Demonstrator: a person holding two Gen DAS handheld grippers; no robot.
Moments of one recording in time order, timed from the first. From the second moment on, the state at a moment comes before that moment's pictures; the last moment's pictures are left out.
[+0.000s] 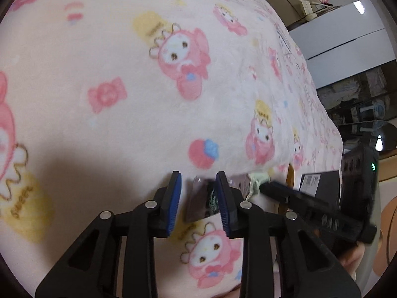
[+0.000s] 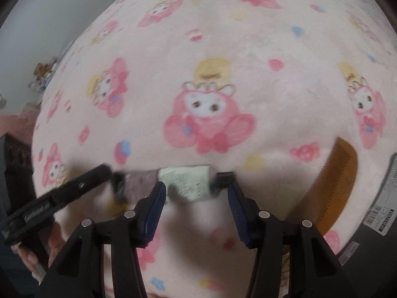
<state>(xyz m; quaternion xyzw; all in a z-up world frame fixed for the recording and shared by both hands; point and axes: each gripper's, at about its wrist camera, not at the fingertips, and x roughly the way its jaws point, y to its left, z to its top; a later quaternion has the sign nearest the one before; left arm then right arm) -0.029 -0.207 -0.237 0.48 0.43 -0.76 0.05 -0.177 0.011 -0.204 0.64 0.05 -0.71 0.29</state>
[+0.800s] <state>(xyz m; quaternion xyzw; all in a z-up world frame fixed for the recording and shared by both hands) 0.007 -0.111 -0.098 0.44 0.32 -0.84 -0.07 -0.115 0.099 -0.089 0.55 -0.09 -0.76 0.34</state>
